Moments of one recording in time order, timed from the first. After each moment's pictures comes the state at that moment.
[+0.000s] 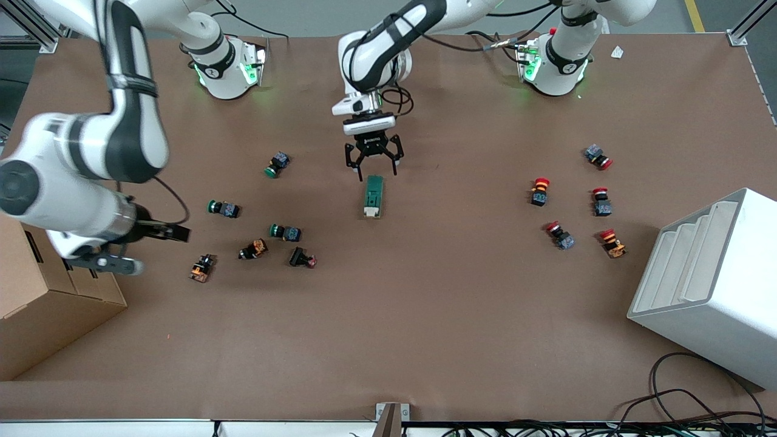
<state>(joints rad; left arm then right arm) -0.84 0.62 -0.43 -1.76 1.28 1.99 -2.17 0.58 0.34 -0.63 -1.63 0.18 1.75 0.09</state>
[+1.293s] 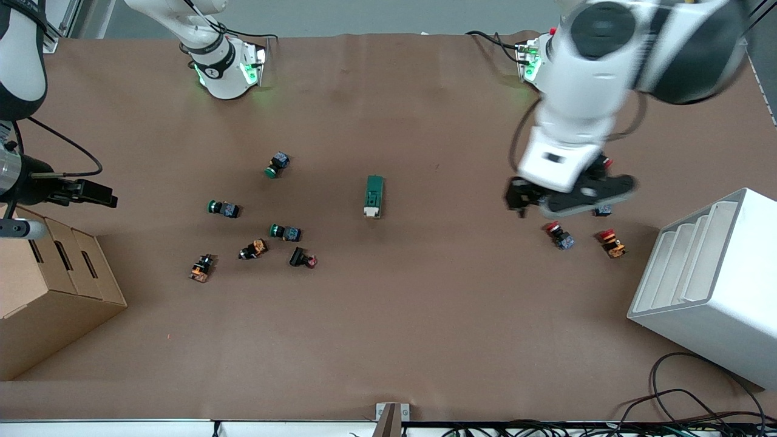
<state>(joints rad) -0.04 0.21 -0.43 -1.49 0.27 1.77 -0.69 -0.04 0.19 -0.02 -1.50 0.02 1.56 0.00</state>
